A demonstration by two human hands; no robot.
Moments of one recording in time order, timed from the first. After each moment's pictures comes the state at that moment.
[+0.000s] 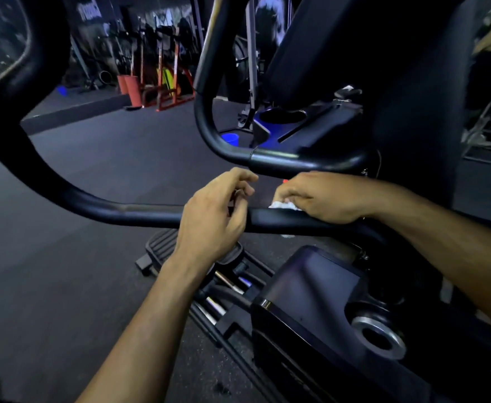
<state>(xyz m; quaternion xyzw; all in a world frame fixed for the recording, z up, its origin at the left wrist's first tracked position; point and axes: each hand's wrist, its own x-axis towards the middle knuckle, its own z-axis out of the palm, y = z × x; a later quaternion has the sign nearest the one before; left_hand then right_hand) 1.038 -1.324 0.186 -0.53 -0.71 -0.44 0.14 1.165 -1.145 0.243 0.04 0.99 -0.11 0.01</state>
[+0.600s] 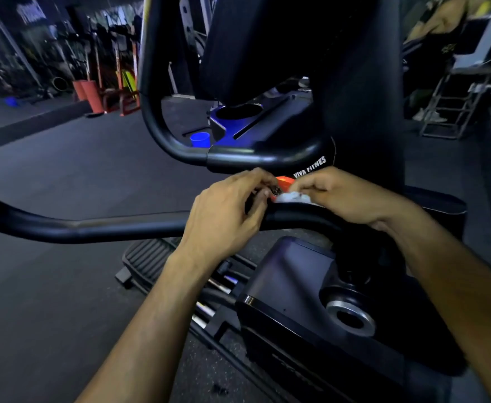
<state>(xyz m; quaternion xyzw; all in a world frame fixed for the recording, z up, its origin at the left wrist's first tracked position) 1.078 -1.283 0.197 -0.61 -0.70 -0.35 0.12 1.237 -1.115 0.206 0.12 0.89 -0.43 -0.13</state>
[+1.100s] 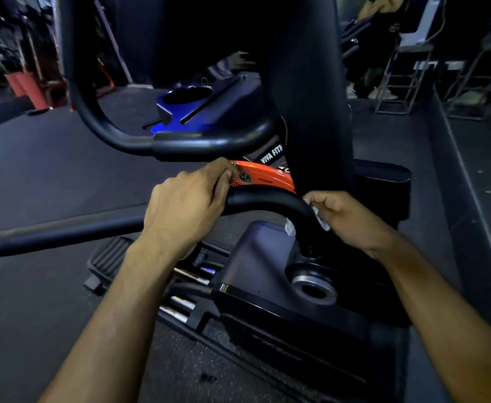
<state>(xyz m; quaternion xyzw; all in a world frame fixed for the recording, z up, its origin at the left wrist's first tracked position) 1.087 -1.267 0.197 -0.59 -0.77 -0.21 0.11 1.317 -1.127 0.134 0.28 0.79 -0.50 -0.23</state>
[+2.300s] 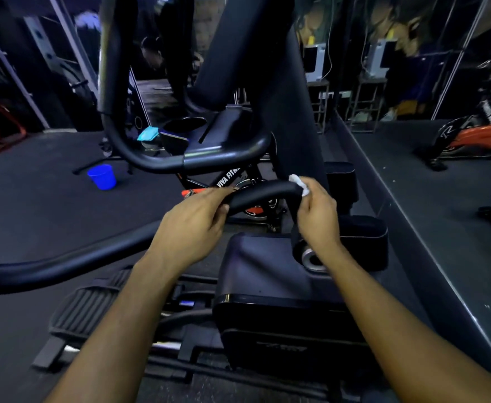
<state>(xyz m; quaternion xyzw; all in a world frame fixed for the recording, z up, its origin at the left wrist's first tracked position) 1.028 -1.331 0.202 -0.73 -0.65 -0.22 0.02 1.246 -1.220 0.124 0.48 0.67 -0.14 -0.56</state>
